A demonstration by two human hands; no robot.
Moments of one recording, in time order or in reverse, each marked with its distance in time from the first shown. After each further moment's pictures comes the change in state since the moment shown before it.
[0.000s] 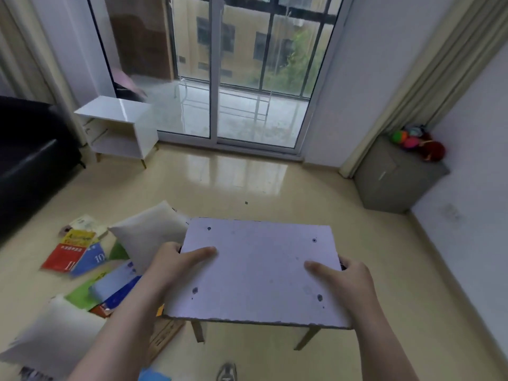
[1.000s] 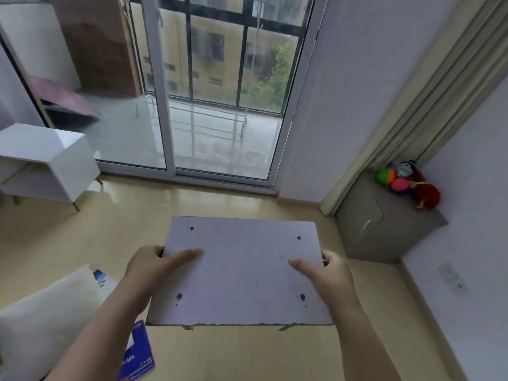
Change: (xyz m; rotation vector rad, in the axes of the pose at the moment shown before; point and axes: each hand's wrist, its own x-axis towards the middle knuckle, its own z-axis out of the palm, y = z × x) left_hand 0.360 0.271 0.282 0.123 0.067 0.068; right_hand 0.505 -0.130 -0.143 0.074 -0.022 -0.027
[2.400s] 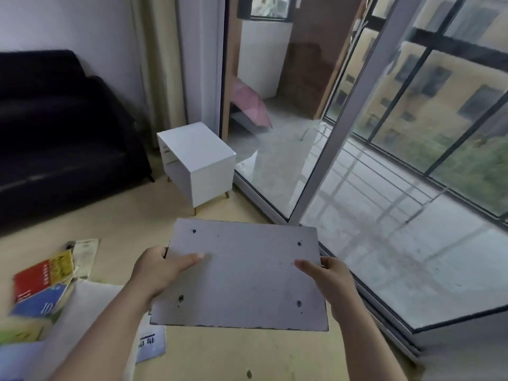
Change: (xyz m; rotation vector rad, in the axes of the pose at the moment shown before) left_hand 0.505 0.067 -0.200 -0.391 0.636 -0.358; right_hand 0.547 -0.277 0.473 -0.326 -0.780 -0.127
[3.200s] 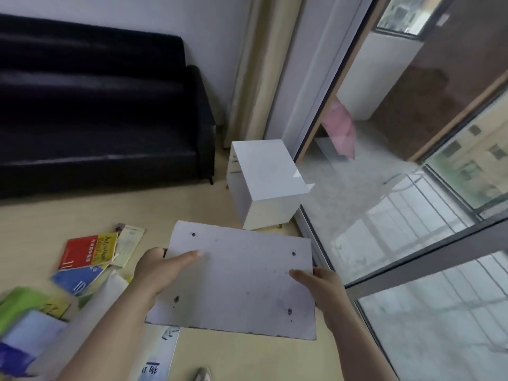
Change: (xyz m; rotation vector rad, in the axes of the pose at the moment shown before) left_hand 0.247 0.045 -0.118 -0.281 0.339 -0.212; right_hand 0.253 -0.167 0.214 -0.179 -0.333 -0.008
